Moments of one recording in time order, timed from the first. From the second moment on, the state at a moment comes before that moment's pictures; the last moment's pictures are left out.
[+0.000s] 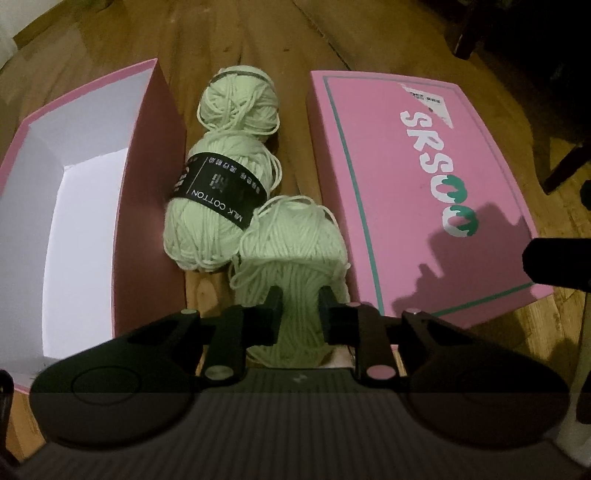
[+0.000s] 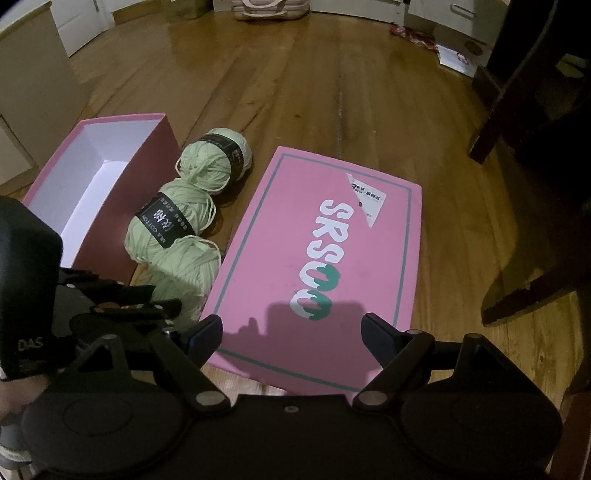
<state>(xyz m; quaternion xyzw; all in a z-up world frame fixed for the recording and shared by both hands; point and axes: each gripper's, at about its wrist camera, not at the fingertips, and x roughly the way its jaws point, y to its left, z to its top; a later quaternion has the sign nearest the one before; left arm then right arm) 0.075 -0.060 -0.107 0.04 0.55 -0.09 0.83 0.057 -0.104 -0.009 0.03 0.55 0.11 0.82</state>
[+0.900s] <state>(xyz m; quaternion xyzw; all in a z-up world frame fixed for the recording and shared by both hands) 0.088 -0.043 -0.116 -0.01 0.56 -0.08 0.82 0.053 -0.104 -0.014 0.03 0.56 0.12 0.82</state>
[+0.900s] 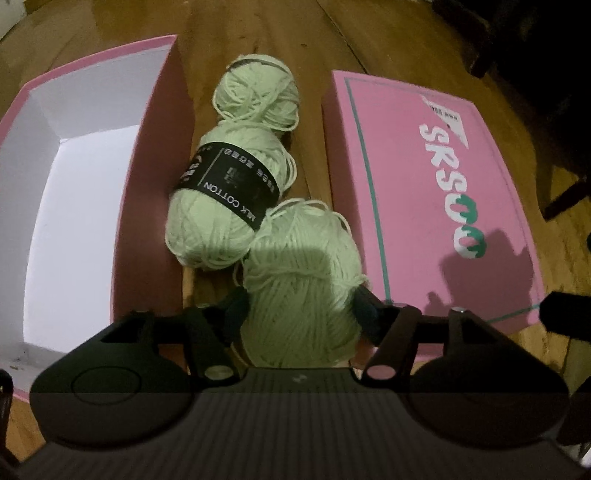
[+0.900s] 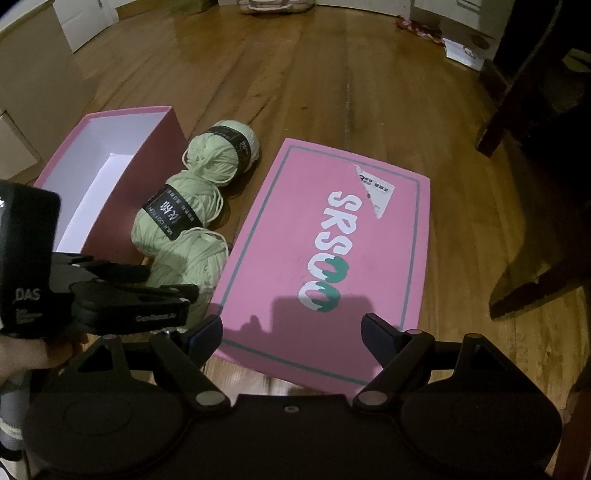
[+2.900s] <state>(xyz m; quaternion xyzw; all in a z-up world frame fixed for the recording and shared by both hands) 0.016 0.010 -0.006 0.00 0.47 -0.11 0.88 0.050 -0.063 -0.022 -0.02 0.57 0.18 0.80</state>
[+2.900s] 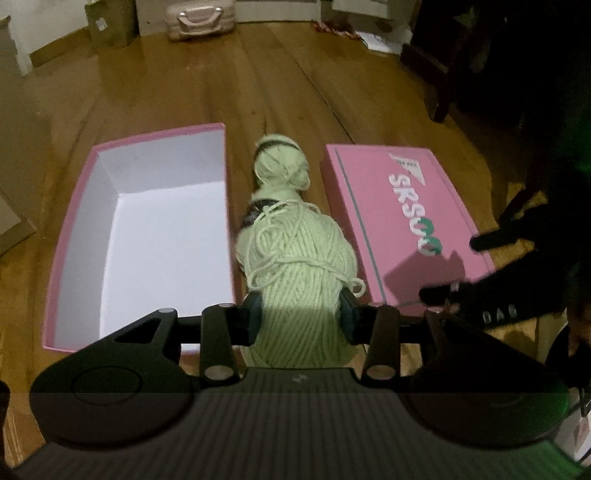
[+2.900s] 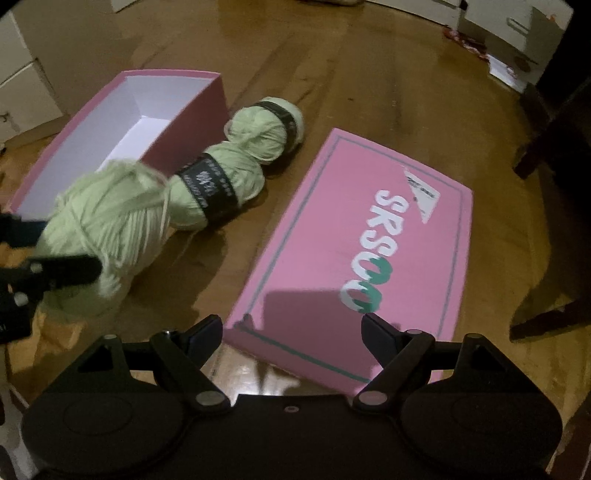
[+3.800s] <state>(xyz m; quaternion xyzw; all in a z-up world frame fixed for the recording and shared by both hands) 0.063 0.070 -0.054 -0.08 0.48 0.02 0.87 0.045 -0.063 -0.022 0.02 0.58 0.20 0.79</state>
